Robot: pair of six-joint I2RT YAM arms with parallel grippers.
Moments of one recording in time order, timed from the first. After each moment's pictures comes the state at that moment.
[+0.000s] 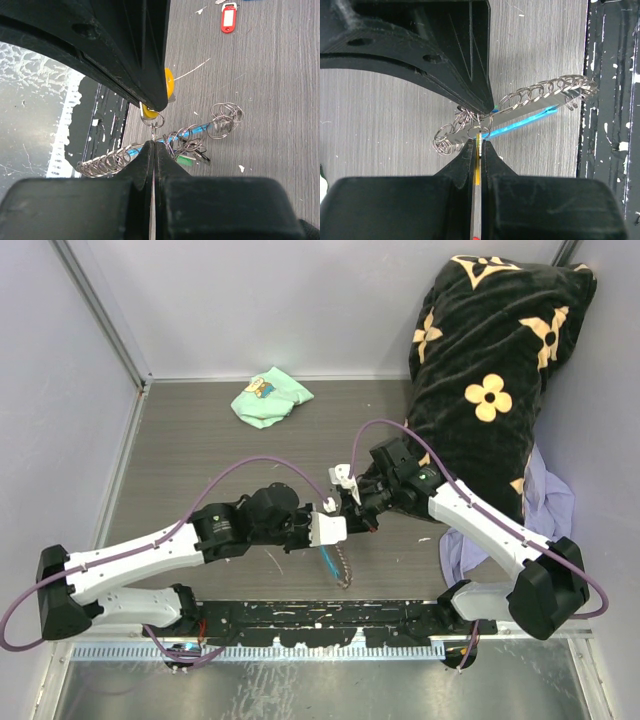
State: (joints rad) left arm -1.14 1.14 0.99 -0.46 0.11 0.47; right arm 0.60 1.28 0.99 -0.67 -1.01 -0.68
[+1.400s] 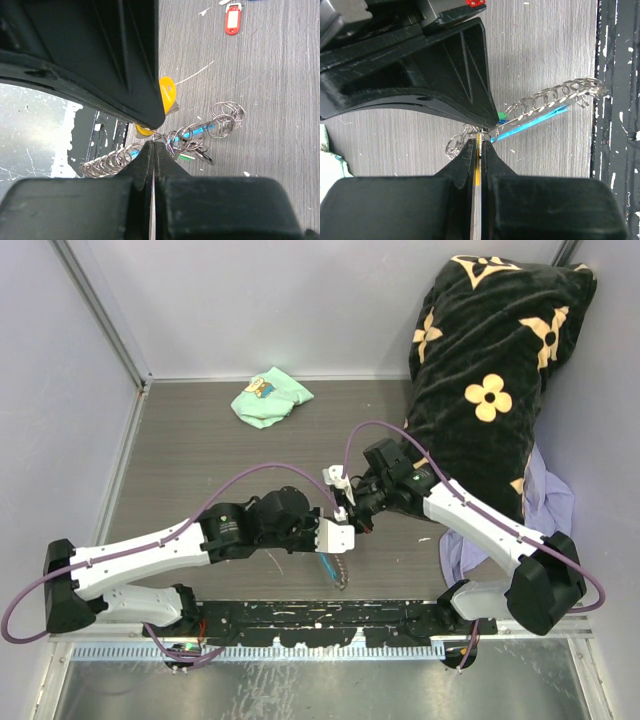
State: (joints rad) left arm -1.19 1.20 1.06 -0.52 0.02 0.54; right arm 0.64 1.30 0.99 -0.63 -0.99 -0.62
